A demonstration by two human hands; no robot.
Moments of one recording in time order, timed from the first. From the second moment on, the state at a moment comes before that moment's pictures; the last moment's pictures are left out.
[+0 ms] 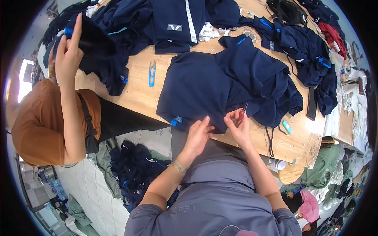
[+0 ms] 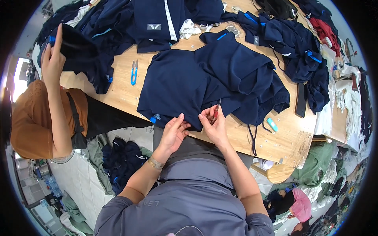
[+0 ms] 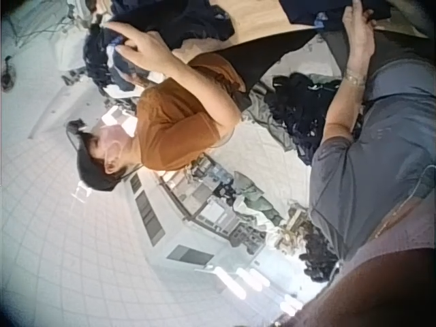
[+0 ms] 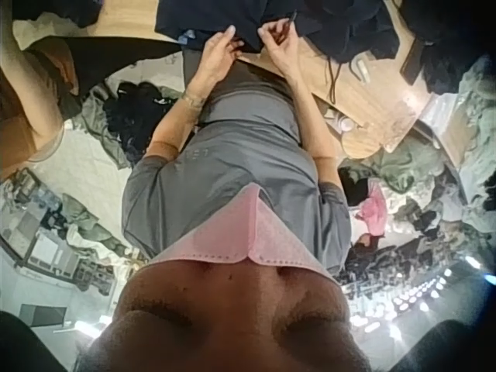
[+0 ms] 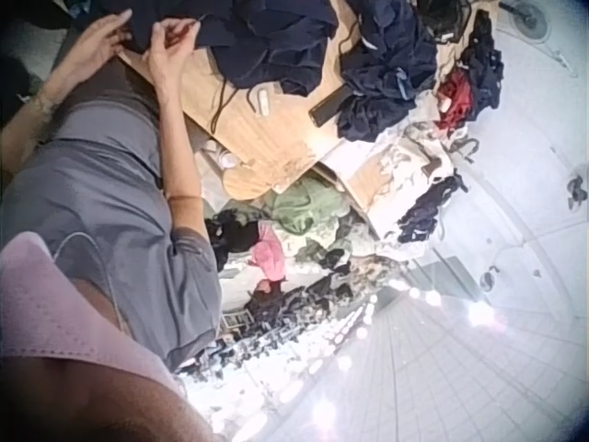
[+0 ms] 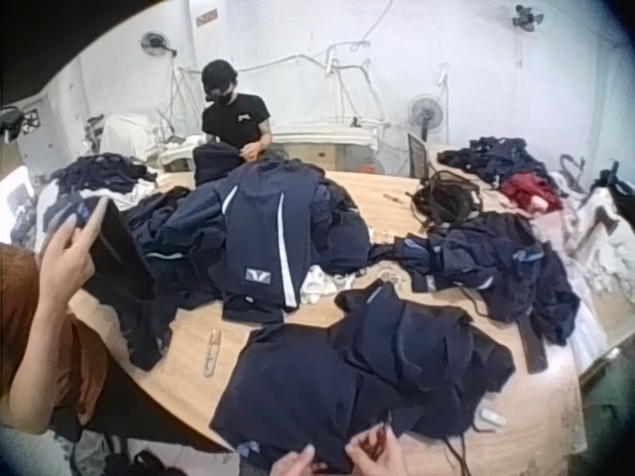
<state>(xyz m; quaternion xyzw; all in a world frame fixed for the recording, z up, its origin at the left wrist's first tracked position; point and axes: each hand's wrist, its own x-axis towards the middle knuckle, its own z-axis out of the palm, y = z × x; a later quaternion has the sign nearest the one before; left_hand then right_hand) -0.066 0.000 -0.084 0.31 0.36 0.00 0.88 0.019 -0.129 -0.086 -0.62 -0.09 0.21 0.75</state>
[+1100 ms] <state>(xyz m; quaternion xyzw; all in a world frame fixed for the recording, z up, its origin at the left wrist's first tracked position) -0.043 -0.009 -0.029 0.24 0.24 0.07 0.94 0.021 -0.131 -0.036 -0.63 -0.17 0.06 0.75</state>
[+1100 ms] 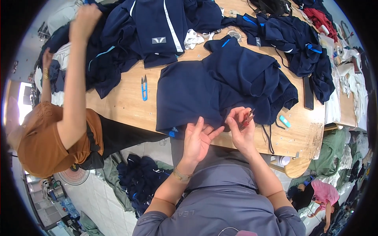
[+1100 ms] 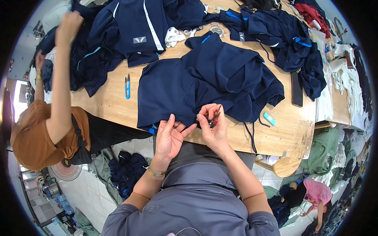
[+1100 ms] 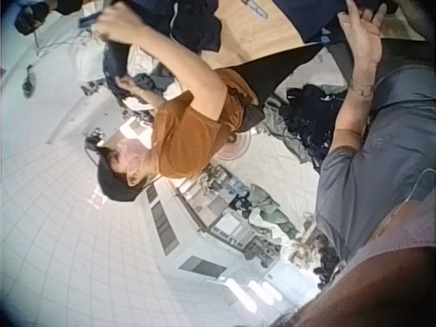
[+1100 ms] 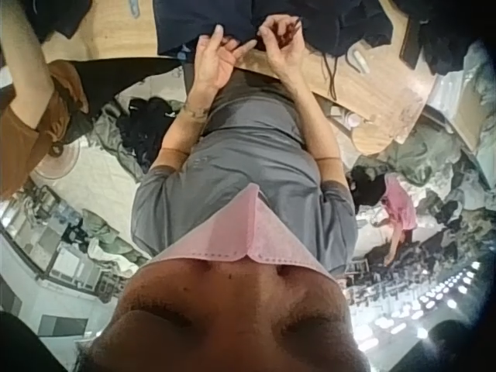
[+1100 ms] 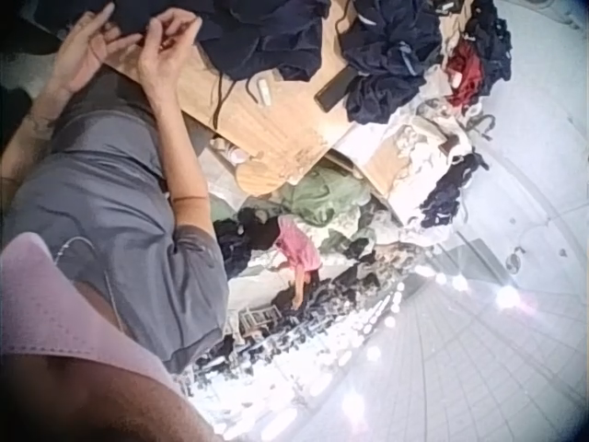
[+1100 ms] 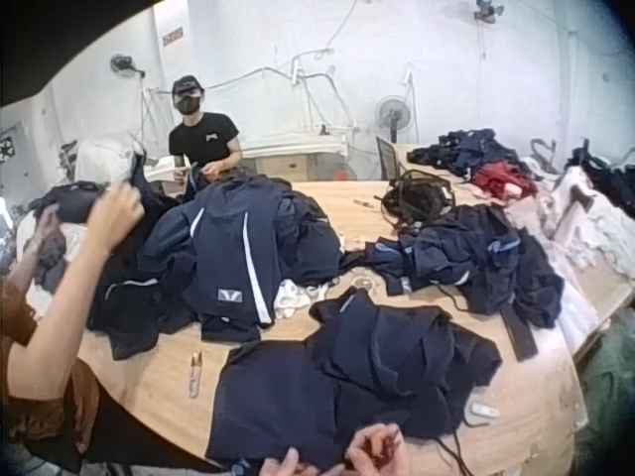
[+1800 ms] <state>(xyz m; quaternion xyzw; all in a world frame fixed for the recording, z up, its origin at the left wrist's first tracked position) -0.037 -0.010 -0.028 0.27 0.21 0.06 0.94 0.021 -0.129 -0.035 -0.68 -0.12 0.14 0.71</state>
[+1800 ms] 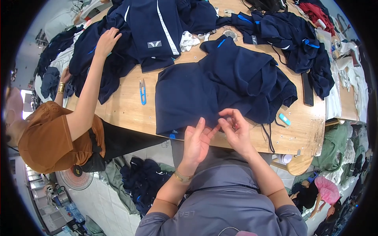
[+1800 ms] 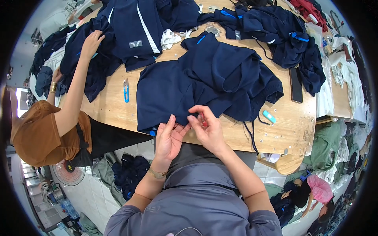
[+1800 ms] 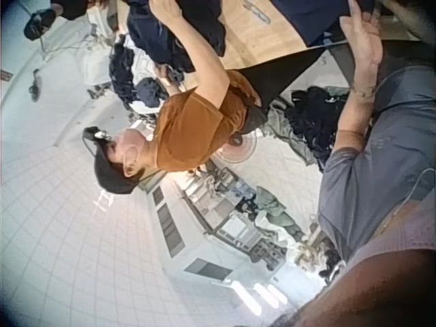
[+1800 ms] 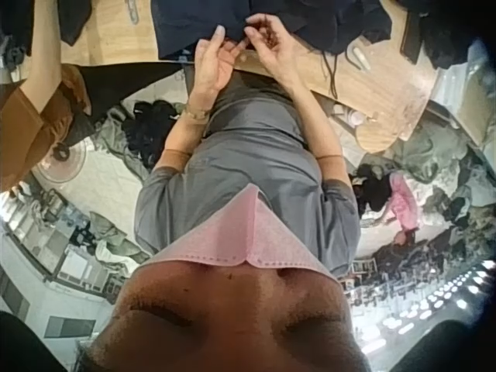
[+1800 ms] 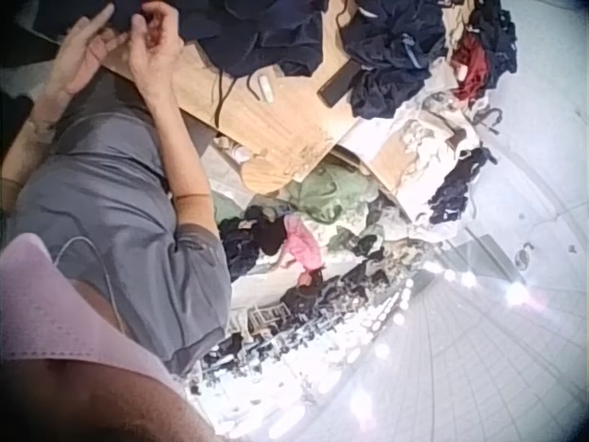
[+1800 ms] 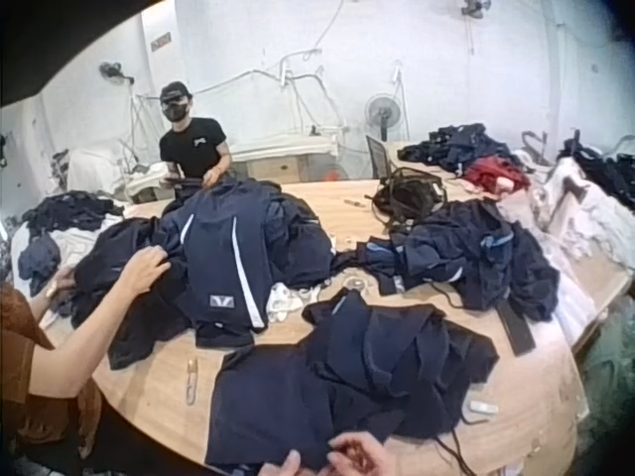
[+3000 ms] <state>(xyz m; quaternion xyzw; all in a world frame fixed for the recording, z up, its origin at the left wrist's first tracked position) -0.028 -0.014 -0.021 0.26 0.14 0.14 0.94 0.029 -0.134 -0.020 -0.83 -0.26 -0.05 0.48</state>
